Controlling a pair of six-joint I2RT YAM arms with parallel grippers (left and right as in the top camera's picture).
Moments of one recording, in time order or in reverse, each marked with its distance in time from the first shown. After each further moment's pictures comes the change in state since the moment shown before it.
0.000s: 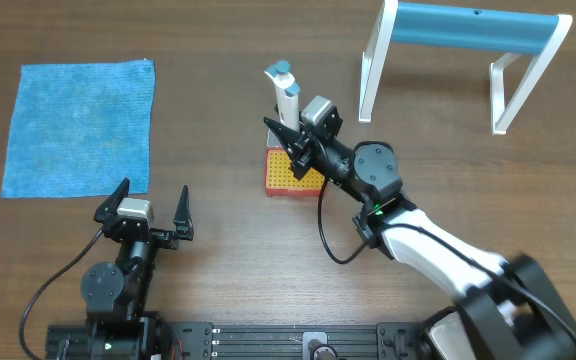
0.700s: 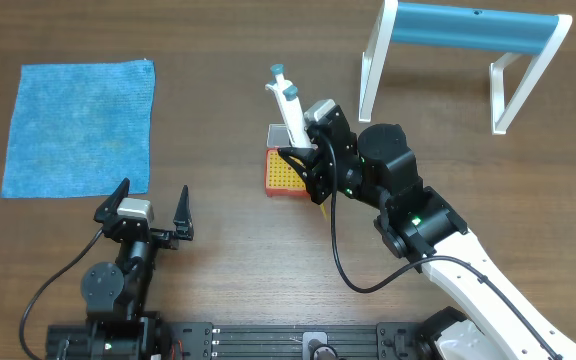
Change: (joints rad) left arm 0.000 0.000 0.000 0.000 0.000 0.000; right arm 0.001 -0.288 0.197 -0.935 -0.043 0.052
